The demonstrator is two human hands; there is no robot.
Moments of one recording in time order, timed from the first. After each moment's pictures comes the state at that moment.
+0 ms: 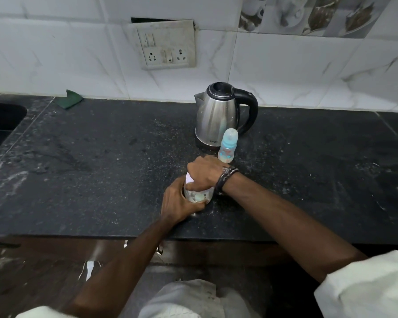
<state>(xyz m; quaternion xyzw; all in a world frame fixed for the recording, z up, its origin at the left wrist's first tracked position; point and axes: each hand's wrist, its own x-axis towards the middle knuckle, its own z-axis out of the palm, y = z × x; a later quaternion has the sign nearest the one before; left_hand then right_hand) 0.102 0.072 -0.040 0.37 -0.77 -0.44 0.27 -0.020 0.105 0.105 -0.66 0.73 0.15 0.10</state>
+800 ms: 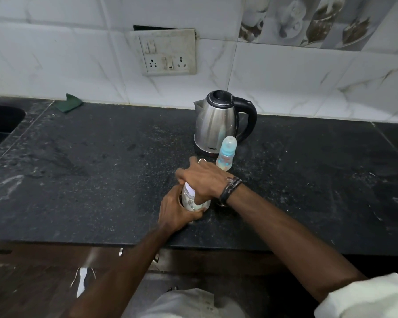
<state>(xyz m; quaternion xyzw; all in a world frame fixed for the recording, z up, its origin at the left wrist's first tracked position) 0.104 0.071 -0.050 0.37 -0.77 -0.45 0.26 -0.017 0.119 0.122 -0.69 0.71 0.12 0.11</state>
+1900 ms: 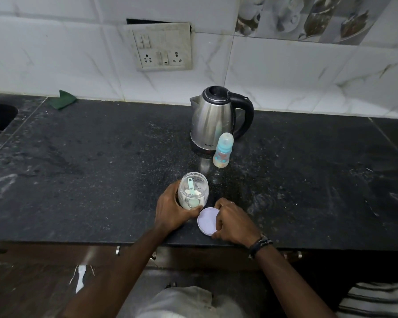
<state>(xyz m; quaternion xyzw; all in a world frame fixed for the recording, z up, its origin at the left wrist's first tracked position) 0.102 0.079 -0.046 0.35 -0.77 -0.44 0.30 -0.043 0.225 0.009 -0.58 0.80 -0.03 0.18</state>
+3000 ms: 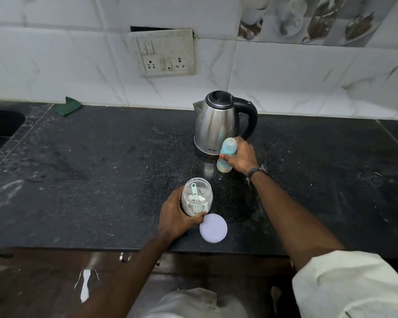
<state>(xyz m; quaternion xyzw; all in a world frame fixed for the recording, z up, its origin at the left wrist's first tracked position) 0.104 0.082 -0.045 0.36 -0.76 -0.45 0.29 -0.166 0.099 0.038 -0.36 0.87 -0.32 0.13</state>
